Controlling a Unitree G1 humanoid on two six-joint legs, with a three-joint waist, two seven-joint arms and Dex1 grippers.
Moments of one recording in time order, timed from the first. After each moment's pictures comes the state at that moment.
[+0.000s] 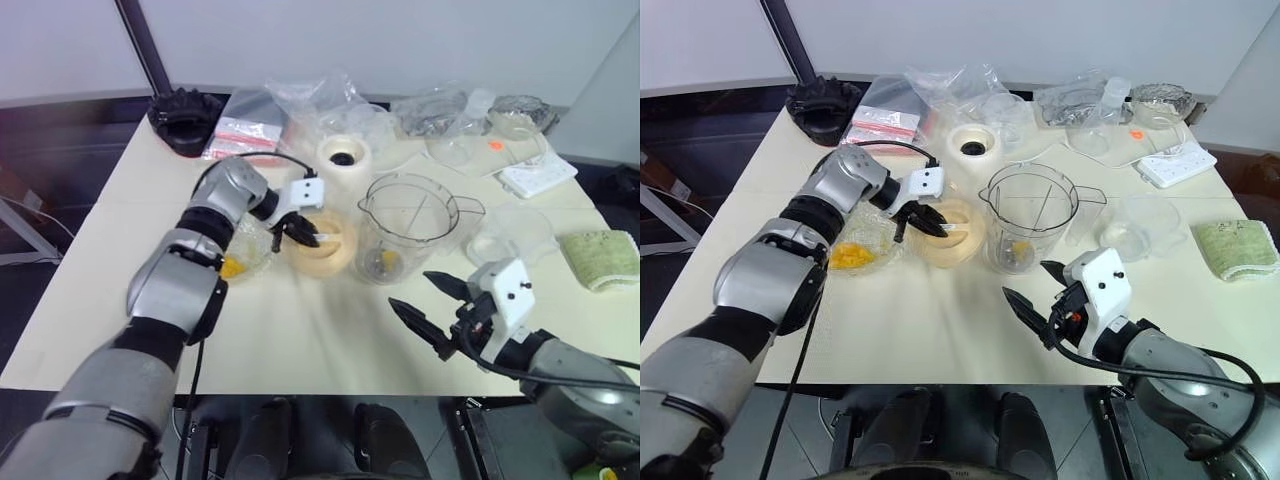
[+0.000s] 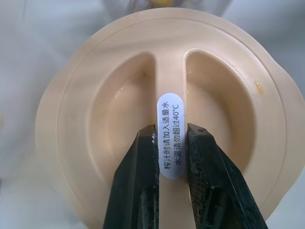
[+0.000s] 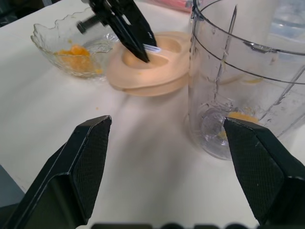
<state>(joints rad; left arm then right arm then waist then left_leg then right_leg) -1.29 0.32 -0.29 1.16 0.28 -0.09 -1.49 0.20 -0.77 -0.23 -0.94 0.93 0.80 0.16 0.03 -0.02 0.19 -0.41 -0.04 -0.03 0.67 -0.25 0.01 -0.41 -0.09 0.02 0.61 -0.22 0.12</state>
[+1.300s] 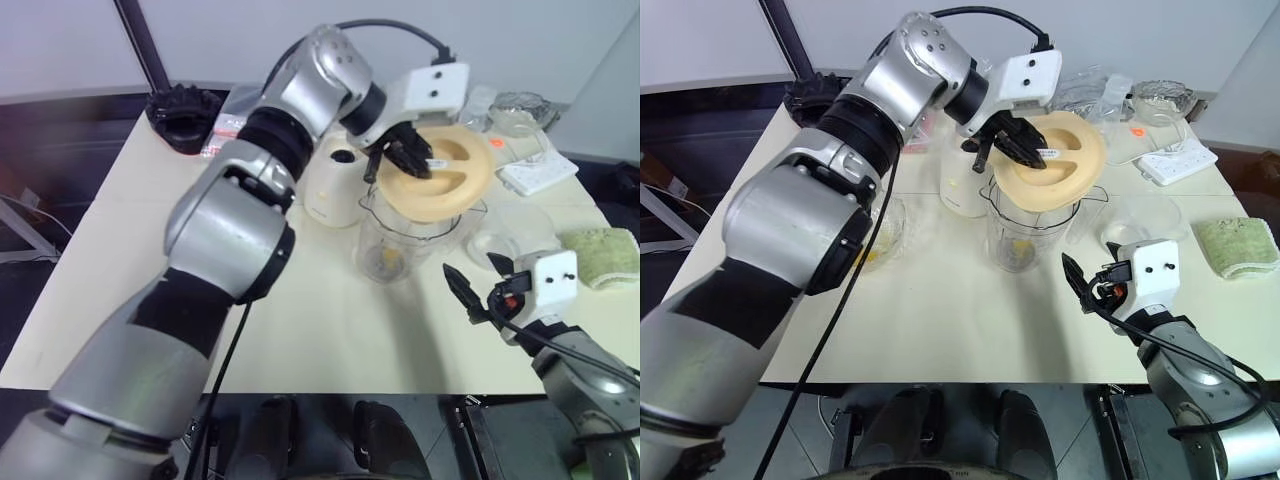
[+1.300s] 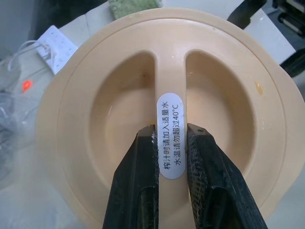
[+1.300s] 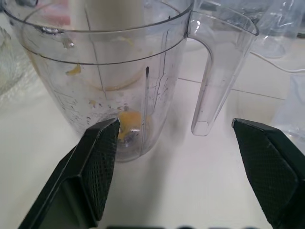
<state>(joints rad) -1.77 0.03 -0.28 1.34 0.18 -0.07 -1.35 0.21 -0.52 -0.32 -0.78 0.56 0.70 0.14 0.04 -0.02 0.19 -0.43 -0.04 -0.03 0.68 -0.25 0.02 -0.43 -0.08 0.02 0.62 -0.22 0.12</state>
